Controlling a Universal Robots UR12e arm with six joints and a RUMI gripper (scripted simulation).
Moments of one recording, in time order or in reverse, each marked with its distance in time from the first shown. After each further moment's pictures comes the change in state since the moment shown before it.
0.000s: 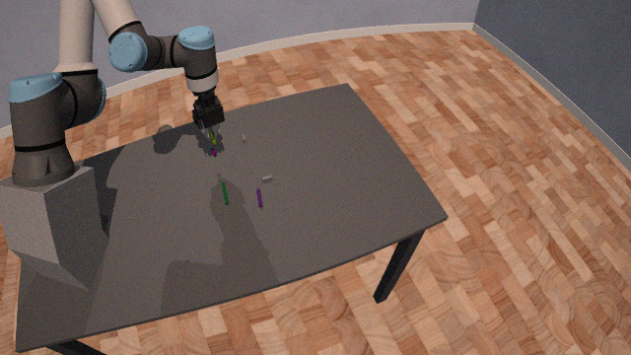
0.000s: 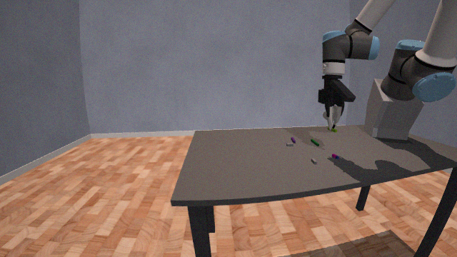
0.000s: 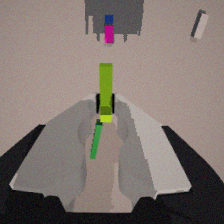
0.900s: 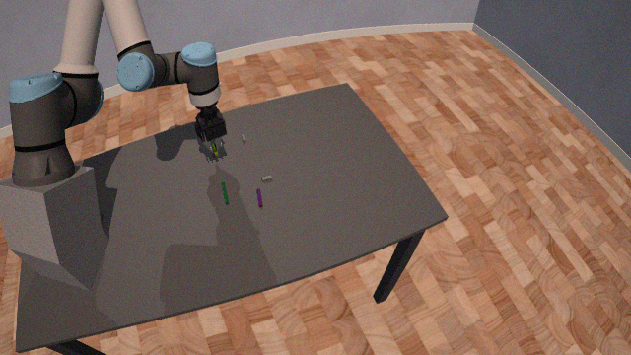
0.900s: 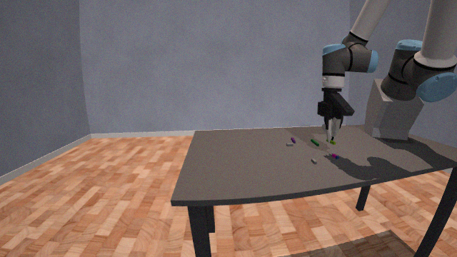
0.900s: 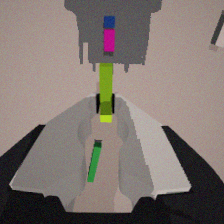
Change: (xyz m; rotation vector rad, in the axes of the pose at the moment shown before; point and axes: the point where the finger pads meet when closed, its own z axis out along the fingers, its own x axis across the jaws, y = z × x) arm -0.001 0.000 0.051 0.001 -0.003 -0.001
